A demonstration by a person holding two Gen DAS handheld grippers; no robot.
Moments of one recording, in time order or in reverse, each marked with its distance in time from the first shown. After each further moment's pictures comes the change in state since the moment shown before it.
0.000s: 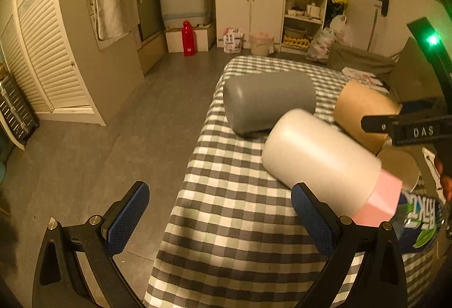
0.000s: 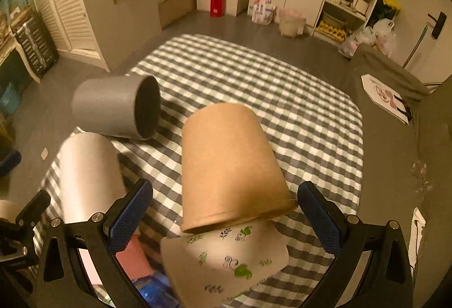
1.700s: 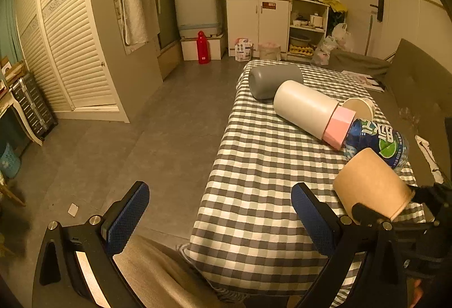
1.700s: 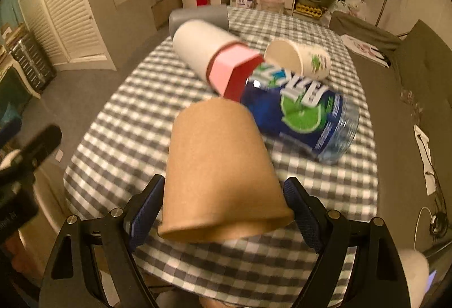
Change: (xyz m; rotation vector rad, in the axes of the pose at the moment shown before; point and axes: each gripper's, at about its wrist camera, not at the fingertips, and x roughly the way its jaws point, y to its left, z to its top) left arm -0.129 0.037 -0.088 -0.012 -0.067 0.048; right arm -0.102 0.132 -0.181 0.175 -0.020 -0.015
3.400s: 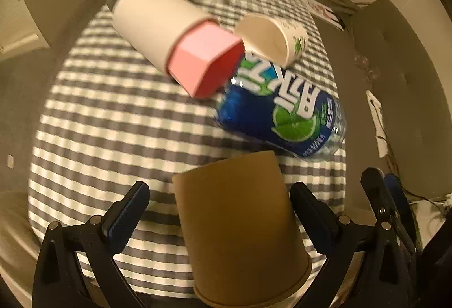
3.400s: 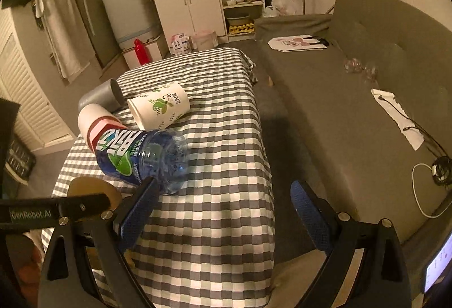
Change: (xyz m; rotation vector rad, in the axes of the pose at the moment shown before) left arm 0.081 -0.155 0.031 -0.035 0.572 -0.340; right arm -0.036 -0.163 -0.021 0.362 -0.209 -0.069
